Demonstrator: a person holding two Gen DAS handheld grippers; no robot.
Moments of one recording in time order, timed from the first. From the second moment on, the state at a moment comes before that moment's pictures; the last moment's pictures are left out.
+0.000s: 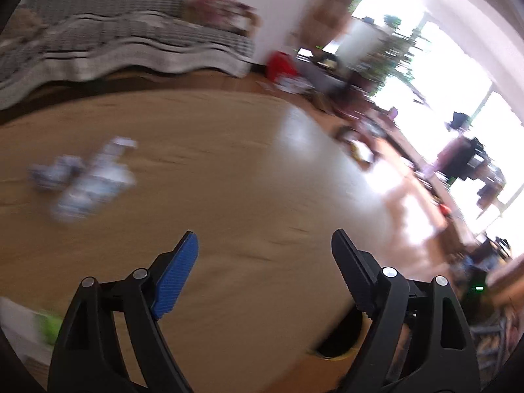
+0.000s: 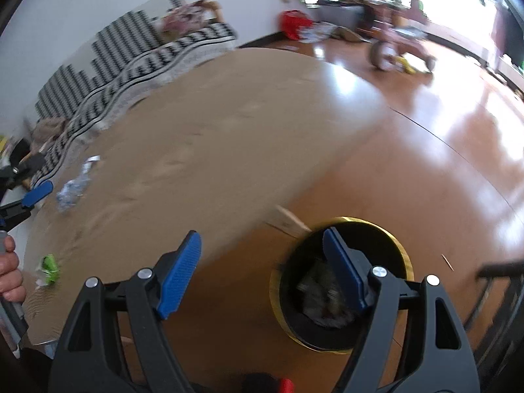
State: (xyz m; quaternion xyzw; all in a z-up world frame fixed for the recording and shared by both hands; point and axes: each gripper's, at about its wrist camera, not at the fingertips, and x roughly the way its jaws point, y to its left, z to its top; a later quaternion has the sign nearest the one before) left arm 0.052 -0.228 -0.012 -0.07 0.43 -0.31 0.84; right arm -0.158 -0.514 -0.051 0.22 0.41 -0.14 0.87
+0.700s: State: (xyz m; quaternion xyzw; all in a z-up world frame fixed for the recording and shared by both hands) left arm 0.149 -0.013 -0.032 -0.08 0.44 -0.15 0.88; right arm 0.133 -0.241 -0.062 0.21 0.47 0.02 0.86
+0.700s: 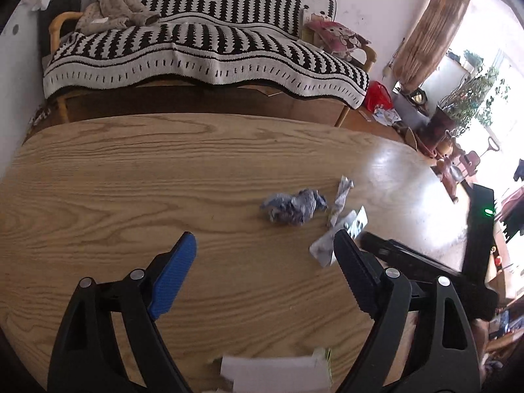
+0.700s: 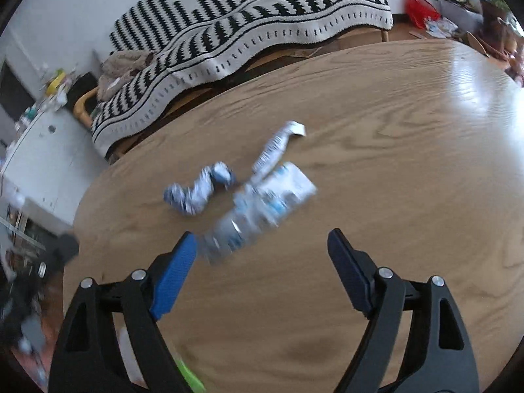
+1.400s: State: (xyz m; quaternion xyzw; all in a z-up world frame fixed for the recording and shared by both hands) left arm 0.226 -0.114 -0.096 0.04 0.47 -0.16 0.87; right arm 0.108 -0.287 -0.080 0.14 0.47 0.05 0.87
